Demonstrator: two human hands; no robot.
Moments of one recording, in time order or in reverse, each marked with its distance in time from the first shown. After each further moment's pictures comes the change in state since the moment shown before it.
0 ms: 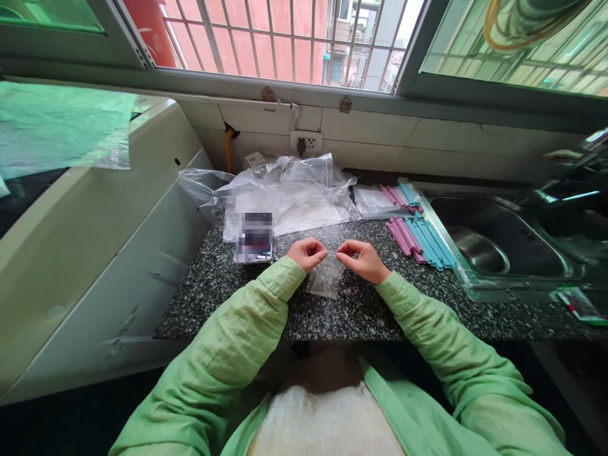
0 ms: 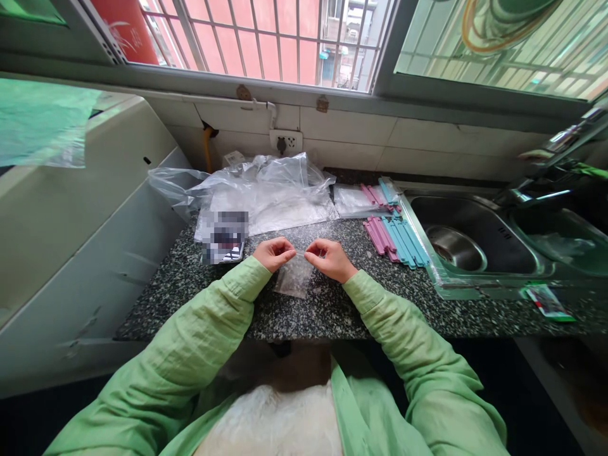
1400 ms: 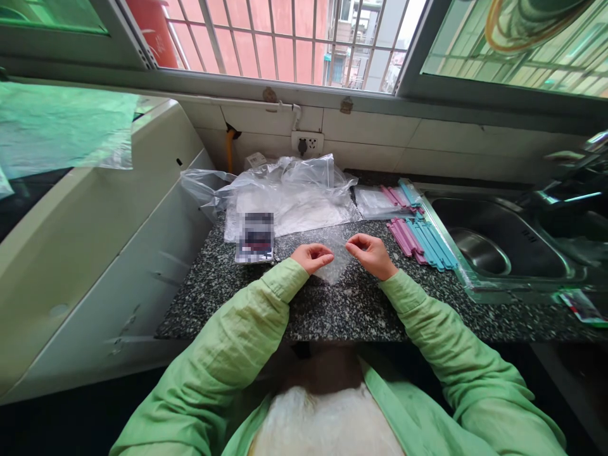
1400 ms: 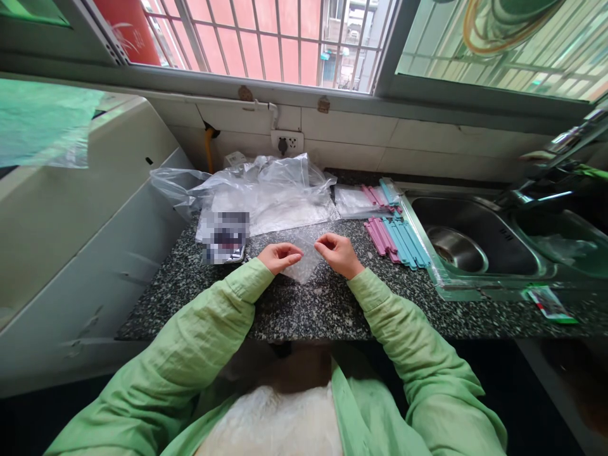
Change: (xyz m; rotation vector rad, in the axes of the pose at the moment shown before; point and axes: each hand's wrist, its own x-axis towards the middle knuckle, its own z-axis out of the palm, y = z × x) left_hand -0.002 -0.005 0.004 -0.097 -0.121 -0.126; right_hand 0.005 0.005 -0.008 0.115 0.129 0.104
